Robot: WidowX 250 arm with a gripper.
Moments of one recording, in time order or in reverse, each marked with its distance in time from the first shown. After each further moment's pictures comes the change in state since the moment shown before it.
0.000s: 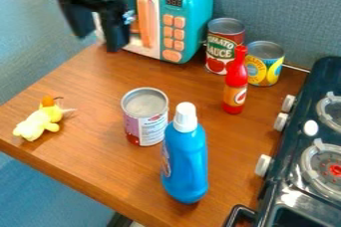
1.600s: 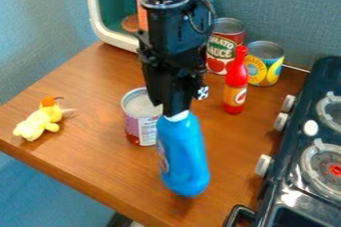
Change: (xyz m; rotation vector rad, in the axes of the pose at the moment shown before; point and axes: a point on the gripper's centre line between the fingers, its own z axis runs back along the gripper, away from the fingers) arm -0.008 -0.108 -0.036 -0.110 0.121 -0.287
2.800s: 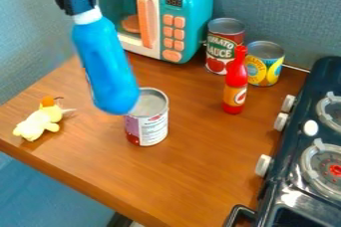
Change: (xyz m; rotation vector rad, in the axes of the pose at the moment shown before) arm -0.046 0.069 0.094 -0.015 -0.089 -0.011
